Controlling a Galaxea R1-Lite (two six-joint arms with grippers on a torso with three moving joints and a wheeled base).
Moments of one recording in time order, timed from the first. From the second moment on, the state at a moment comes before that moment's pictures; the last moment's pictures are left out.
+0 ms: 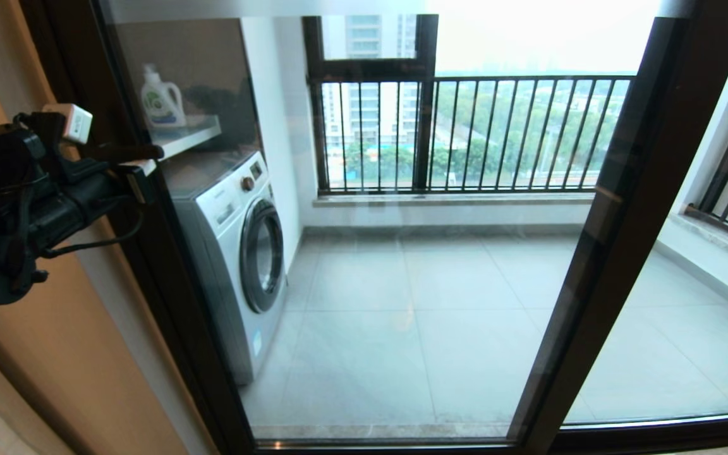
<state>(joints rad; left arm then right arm) 0.12 1.81 -1.04 -0.87 -0.24 0.01 0.00 0.00 0.00 -0.02 0.05 -0.09</state>
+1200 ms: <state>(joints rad) 0.12 0.47 -0.35 -0.17 -0.42 -0.12 0.00 0.00 0.00 -0.02 0.05 -0.09</state>
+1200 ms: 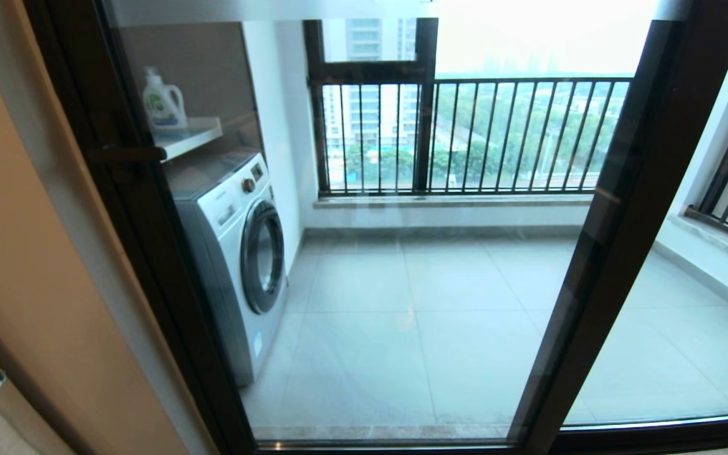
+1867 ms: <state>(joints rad) -0.03 0.26 -0.54 0.25 -0.40 -0.17 0.00 0.00 0.00 -0.02 0.05 -0.09</state>
